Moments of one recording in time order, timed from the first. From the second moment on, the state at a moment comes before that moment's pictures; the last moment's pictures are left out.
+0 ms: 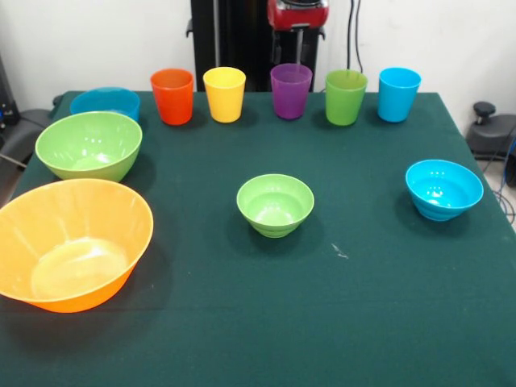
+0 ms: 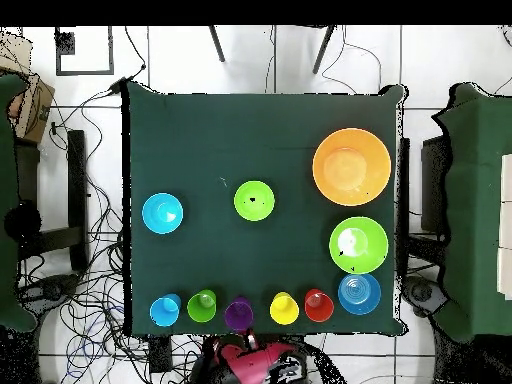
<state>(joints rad) -0.13 -0.59 -0.17 2.32 -0.54 -0.17 1.78</state>
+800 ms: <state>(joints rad) -0.29 -0.63 -0.15 2.32 -0.56 -0.17 1.78</state>
